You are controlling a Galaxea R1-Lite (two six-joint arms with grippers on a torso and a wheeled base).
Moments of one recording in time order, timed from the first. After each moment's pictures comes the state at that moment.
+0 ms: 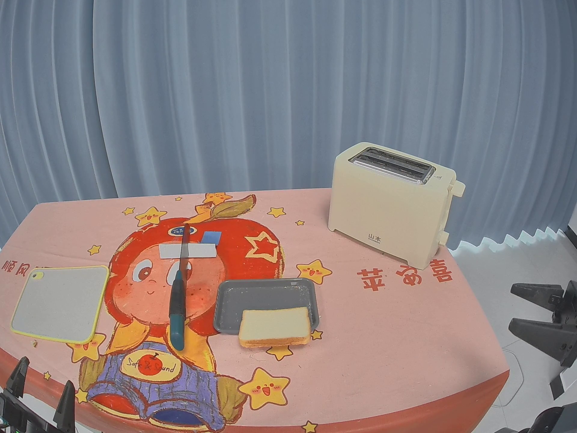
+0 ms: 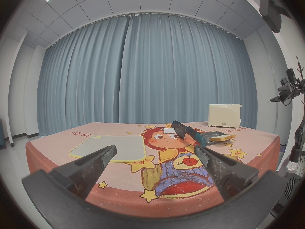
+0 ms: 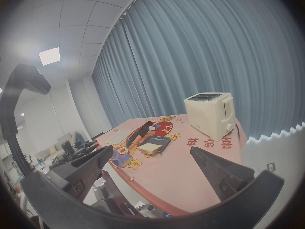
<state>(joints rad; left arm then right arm) -0.01 0.02 -0.02 0.00 0.00 0.00 0.52 0.85 -0.43 -0.19 0.29 0.30</state>
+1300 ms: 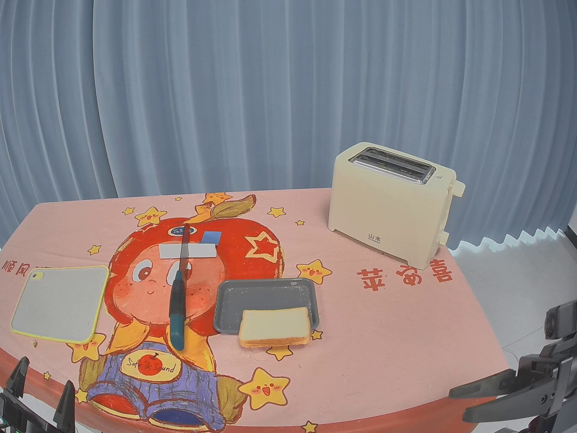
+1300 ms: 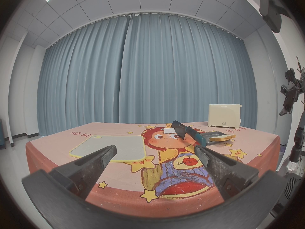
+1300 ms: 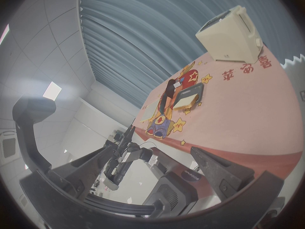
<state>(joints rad) -0.01 0.02 -0.02 0.00 0.00 0.00 0.92 0.97 -0.42 -0.19 0.31 0.85</state>
